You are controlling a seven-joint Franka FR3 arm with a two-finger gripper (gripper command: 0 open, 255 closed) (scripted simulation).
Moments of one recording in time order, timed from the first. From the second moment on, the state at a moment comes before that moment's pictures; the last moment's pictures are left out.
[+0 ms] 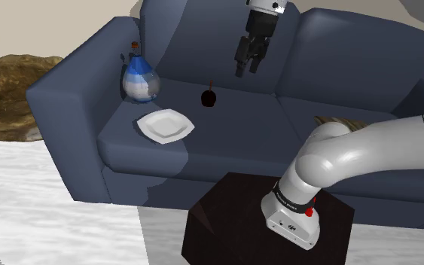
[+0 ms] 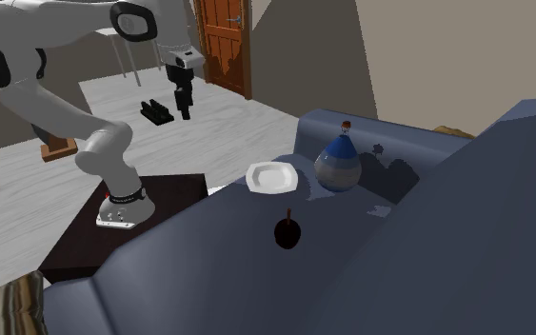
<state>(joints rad) -0.01 -0.79 -0.02 -2.32 0.07 1.51 -0.07</state>
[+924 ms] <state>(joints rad) -0.05 -0.35 -0.09 -2.15 -0.08 1.67 -0.22</state>
